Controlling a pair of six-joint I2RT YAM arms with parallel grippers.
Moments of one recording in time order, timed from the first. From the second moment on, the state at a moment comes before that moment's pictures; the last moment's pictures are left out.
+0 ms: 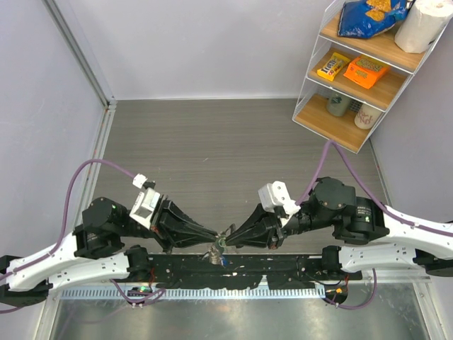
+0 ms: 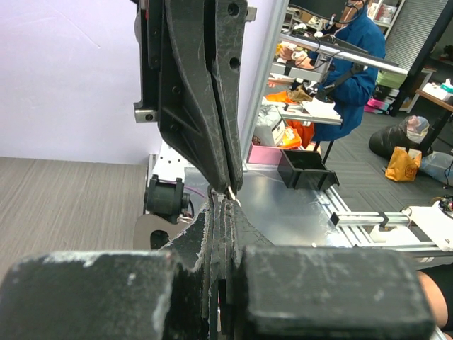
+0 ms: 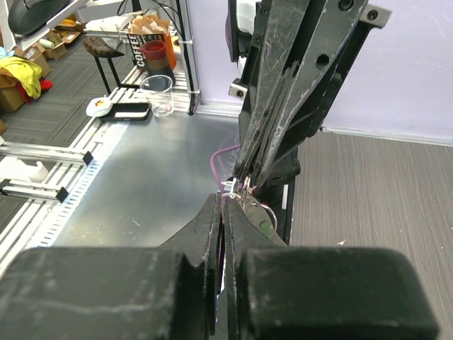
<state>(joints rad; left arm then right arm) -1.23 0.55 0.83 0.03 0.46 -0.33 1.40 0.89 1.16 -0.24 -0.37 0.04</state>
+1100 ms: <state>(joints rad) -1.23 0.49 0.77 0.07 0.42 -0.34 1.40 1.04 1.52 -0.52 -0.37 -0.03</state>
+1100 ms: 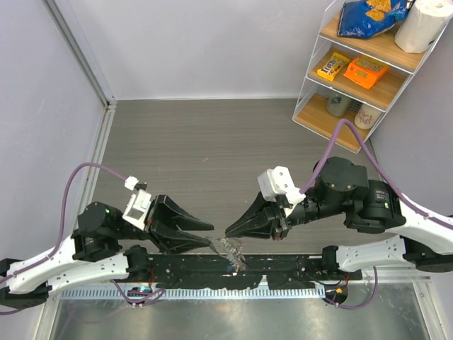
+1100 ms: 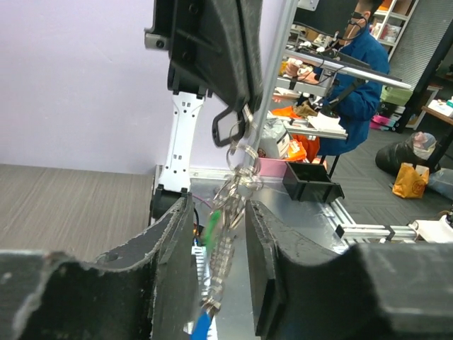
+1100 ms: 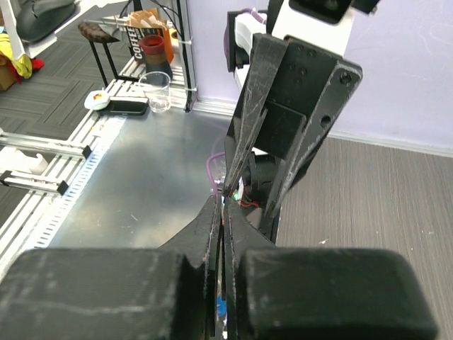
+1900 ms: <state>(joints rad) -1.23 0.52 0.83 -0.02 0.40 -0.35 1.40 1.12 1.60 -0.61 -0.36 -0.05</state>
